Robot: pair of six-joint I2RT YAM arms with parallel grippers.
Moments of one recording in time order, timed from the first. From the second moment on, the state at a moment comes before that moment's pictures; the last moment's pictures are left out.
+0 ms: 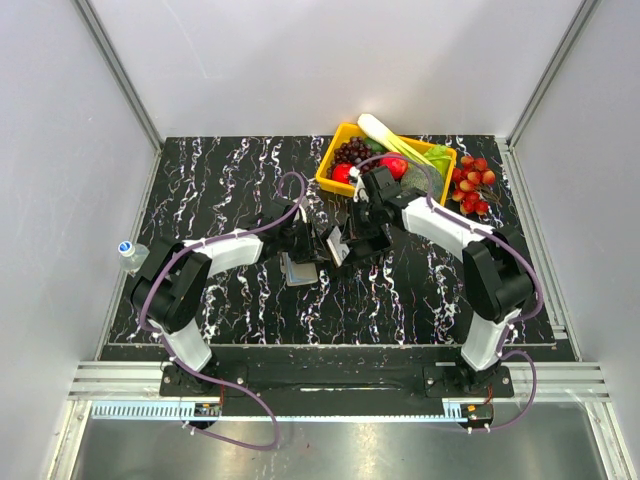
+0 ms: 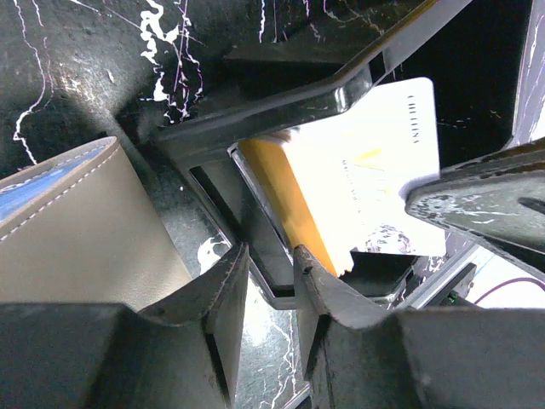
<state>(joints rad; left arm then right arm) -0.54 1.72 0.94 -0.06 0.37 -0.74 0.53 1.82 1.32 -0.44 -0.36 0.40</state>
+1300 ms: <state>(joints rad) -0.42 1.34 0.84 -0.38 0.02 -0.65 0.66 1.67 1.37 -0.42 -0.19 0.42</state>
